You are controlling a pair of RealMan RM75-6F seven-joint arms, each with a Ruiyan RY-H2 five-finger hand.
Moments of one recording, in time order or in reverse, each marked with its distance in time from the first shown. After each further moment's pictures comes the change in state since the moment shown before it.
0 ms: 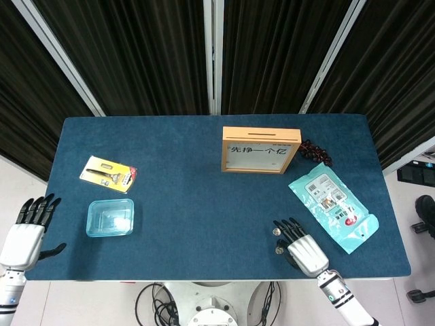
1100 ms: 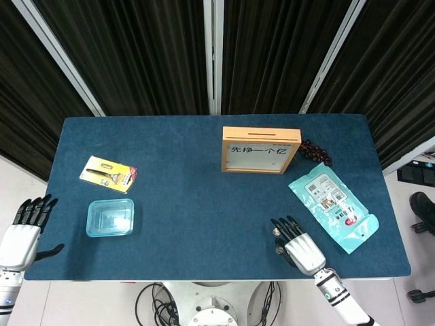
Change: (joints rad) left arm 0.004 -0.011 0.006 0.060 0.010 0.012 -0.089; right arm 0.009 -0.030 0.006 0.028 -0.002 0.013 -0.033
